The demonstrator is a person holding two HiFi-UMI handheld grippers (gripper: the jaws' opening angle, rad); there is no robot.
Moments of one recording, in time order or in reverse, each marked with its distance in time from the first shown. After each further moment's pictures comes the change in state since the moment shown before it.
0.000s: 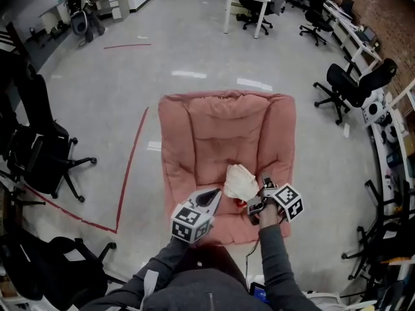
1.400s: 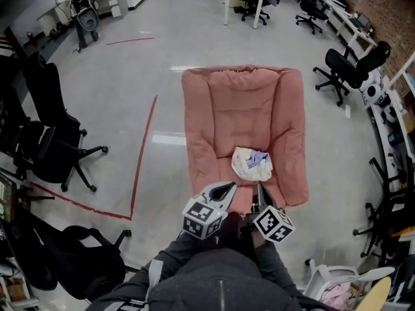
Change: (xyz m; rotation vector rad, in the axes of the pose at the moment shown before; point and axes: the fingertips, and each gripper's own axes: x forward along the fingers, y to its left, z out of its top) left arm -0.128 -0.061 -0.054 0.044 -0.038 -0.112; right arm -0.174 0.026 -0.177 -0.474 -0.069 0.111
